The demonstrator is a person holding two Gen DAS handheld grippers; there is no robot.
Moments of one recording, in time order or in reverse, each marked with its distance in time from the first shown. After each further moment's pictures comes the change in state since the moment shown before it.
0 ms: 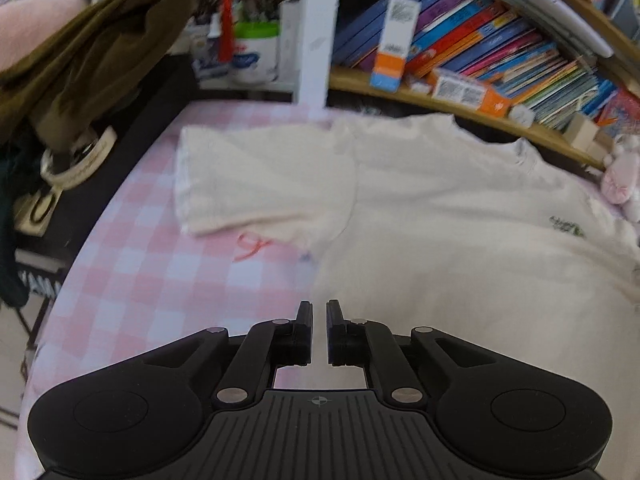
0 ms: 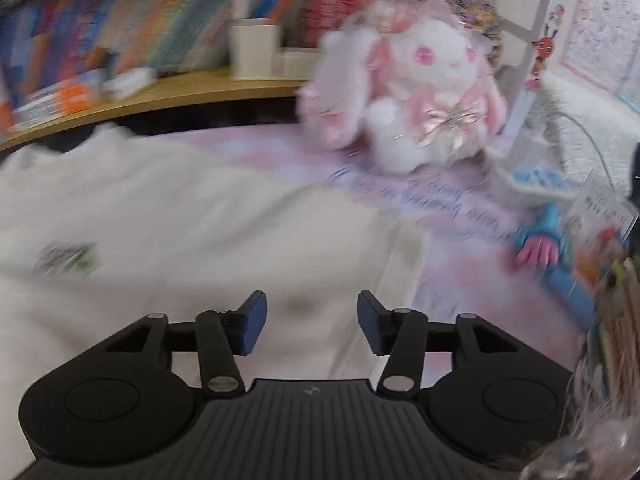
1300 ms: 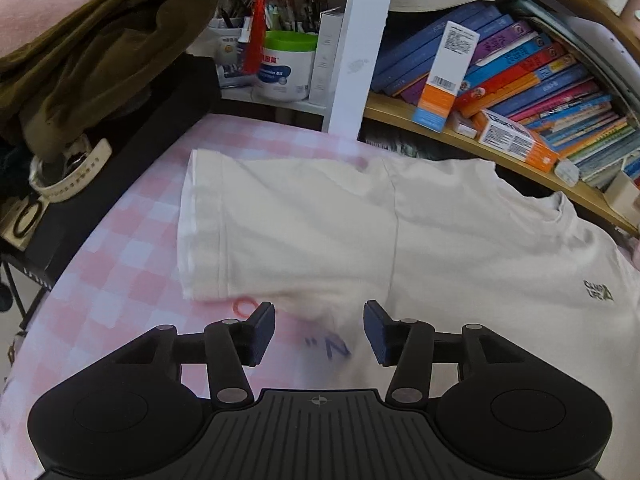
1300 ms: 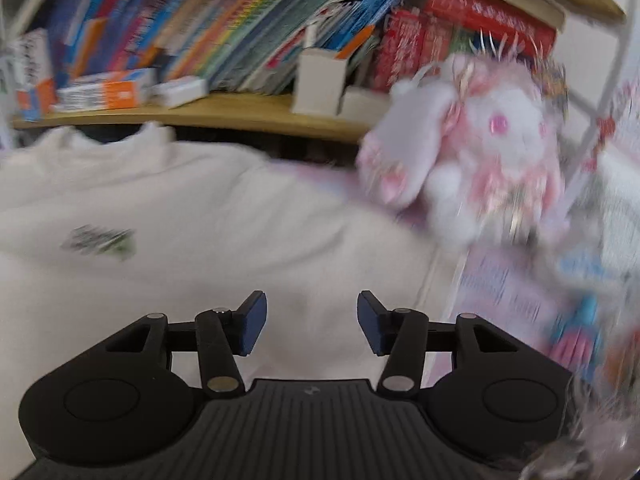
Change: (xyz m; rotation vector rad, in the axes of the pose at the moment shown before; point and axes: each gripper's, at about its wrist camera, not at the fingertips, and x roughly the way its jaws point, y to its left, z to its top) left arm 0.052 0.017 0.046 -0.133 -0.040 0.054; right arm -0.019 0.022 -0.011 -0.159 -0.078 0.122
